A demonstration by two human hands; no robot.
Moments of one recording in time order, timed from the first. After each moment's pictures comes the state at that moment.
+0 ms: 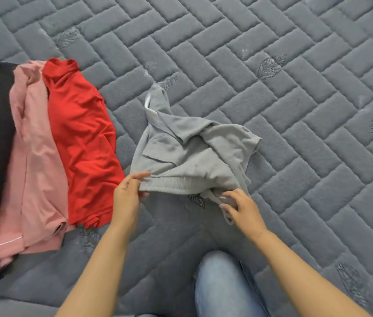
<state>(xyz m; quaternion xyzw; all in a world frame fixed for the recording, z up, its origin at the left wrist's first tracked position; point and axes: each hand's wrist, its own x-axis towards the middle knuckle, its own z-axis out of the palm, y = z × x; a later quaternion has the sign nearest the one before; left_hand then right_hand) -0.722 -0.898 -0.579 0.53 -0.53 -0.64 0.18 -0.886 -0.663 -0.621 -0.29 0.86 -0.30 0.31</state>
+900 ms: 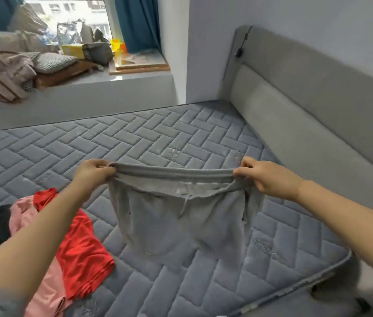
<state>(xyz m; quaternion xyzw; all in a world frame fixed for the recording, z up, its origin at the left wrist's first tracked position) -0.752 -0.887 -0.202 0.30 -0.80 -0.51 0.08 -0.880 -0.455 -0.175 -0.48 0.88 -0.03 0.03</state>
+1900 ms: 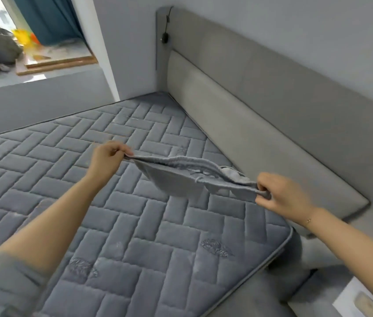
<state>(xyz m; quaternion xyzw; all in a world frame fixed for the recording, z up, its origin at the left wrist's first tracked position) -0.993 -0.646 -0.236 0.05 -0.86 -0.50 0.11 -0.924 -0.213 -0.205 -0.27 0.95 -0.12 -0.06</state>
